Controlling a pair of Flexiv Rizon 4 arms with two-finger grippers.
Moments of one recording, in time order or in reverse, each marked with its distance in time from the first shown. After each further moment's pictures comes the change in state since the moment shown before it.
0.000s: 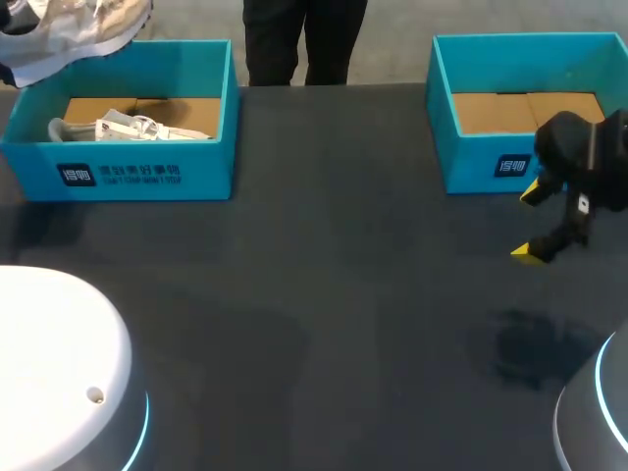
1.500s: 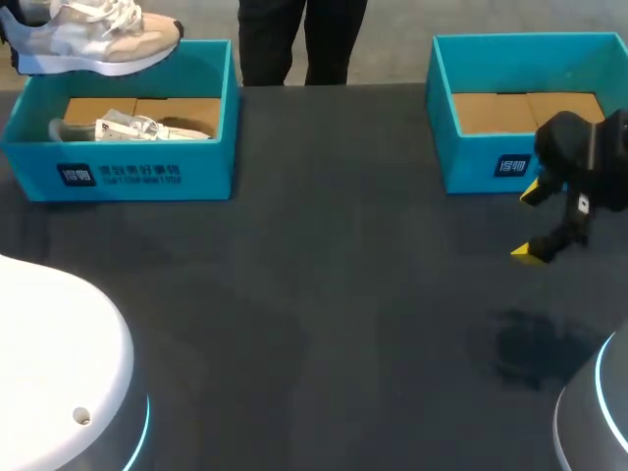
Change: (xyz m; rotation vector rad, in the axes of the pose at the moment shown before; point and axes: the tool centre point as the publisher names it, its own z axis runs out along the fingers) left arm -0.051 0.041 0.014 0.051 0.021 0.549; right arm 0.000 0.000 0.000 0.000 0.000 0.000
